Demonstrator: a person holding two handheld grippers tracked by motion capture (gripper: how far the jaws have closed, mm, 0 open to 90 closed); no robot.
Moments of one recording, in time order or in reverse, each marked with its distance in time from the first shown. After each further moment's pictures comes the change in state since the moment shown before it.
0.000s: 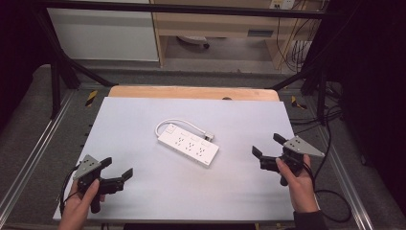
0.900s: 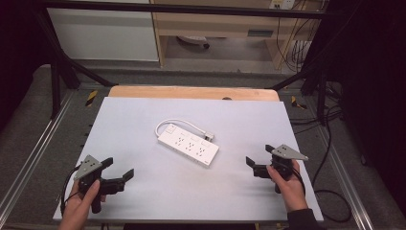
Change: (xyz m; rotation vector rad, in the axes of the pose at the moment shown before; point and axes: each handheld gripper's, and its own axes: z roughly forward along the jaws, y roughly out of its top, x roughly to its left) left arm -0.002 0.000 0.000 -0.006 -0.012 0.006; right arm -0.001 -0.049 0.028 0.153 0.028 0.017
